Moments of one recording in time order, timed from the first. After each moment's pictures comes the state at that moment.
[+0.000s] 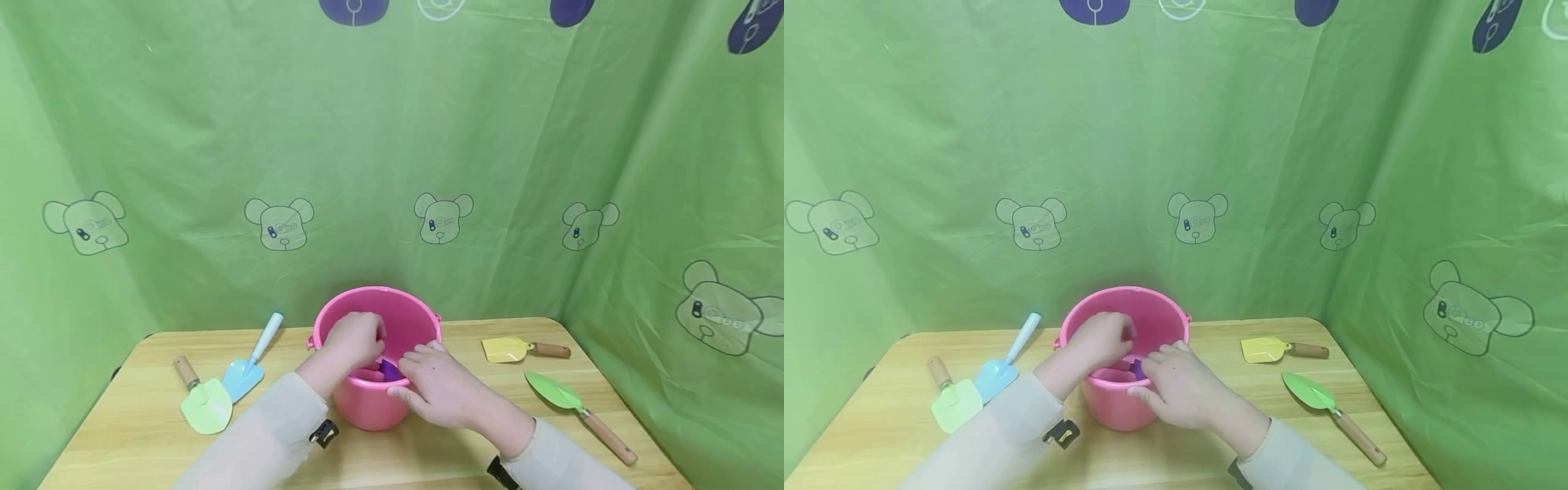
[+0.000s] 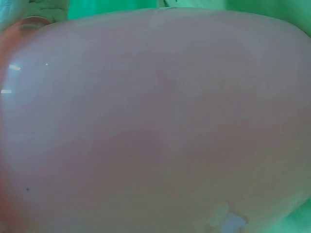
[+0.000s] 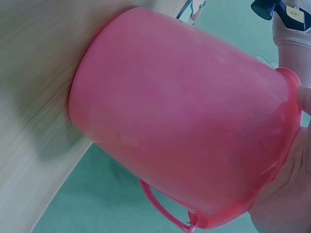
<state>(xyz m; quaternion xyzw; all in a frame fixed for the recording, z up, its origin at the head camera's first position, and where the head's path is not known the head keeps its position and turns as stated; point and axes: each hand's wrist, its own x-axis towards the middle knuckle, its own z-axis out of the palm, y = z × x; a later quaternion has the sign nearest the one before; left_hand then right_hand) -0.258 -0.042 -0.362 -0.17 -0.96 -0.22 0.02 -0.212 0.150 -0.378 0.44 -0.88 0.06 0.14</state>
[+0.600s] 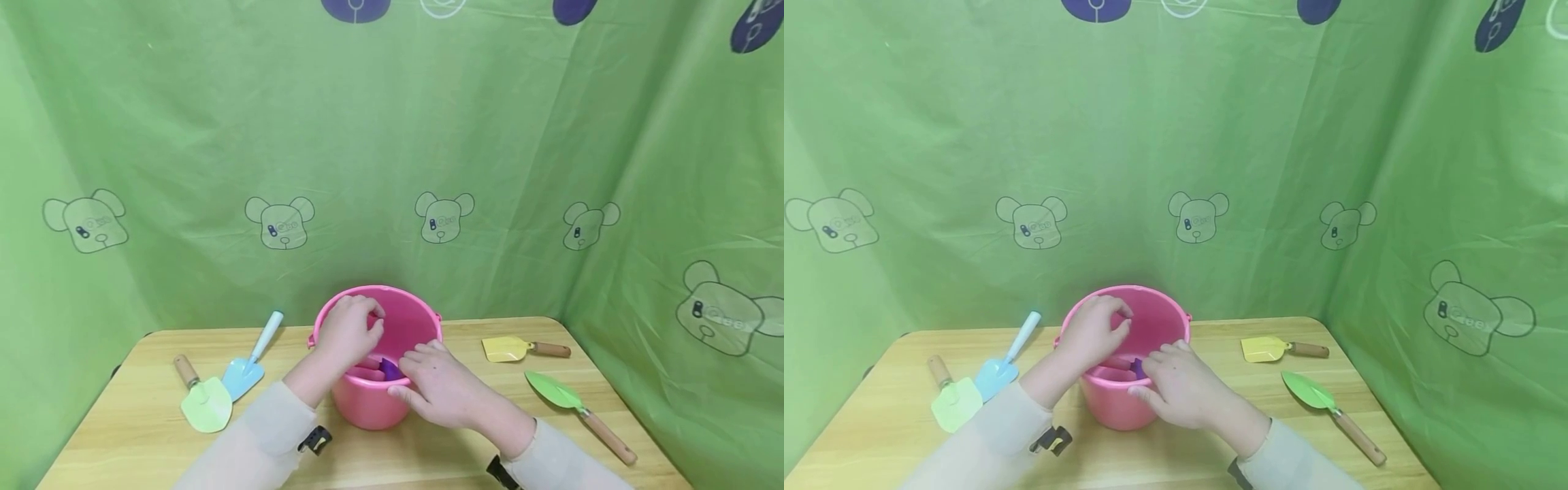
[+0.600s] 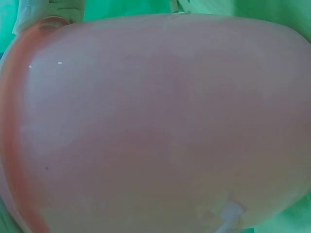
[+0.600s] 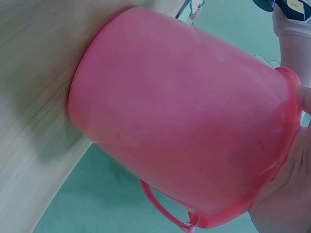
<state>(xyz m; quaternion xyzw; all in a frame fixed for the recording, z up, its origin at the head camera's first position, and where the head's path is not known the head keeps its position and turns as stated) -0.250 -0.050 -0.356 -0.16 -0.93 -0.27 0.16 -0.213 0.149 -0.379 0.44 -0.88 0.06 0.14</state>
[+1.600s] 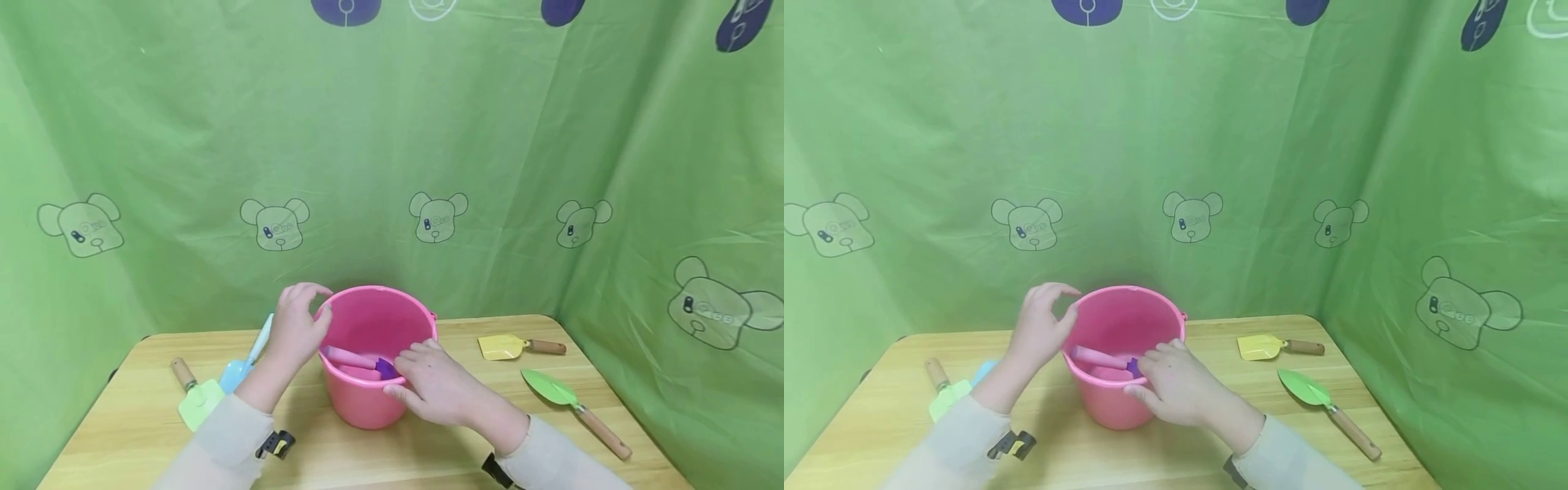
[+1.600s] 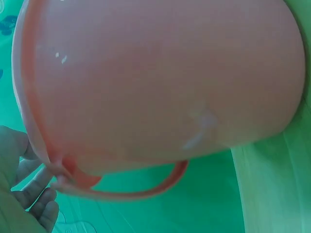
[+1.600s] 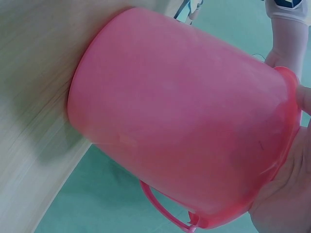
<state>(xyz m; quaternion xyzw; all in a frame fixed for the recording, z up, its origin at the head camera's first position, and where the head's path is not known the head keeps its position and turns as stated) -0.250 -0.111 -0.363 -0.12 -0.88 -0.36 0.28 -0.213 0.151 -0.382 0.44 -0.89 0.07 0.13</state>
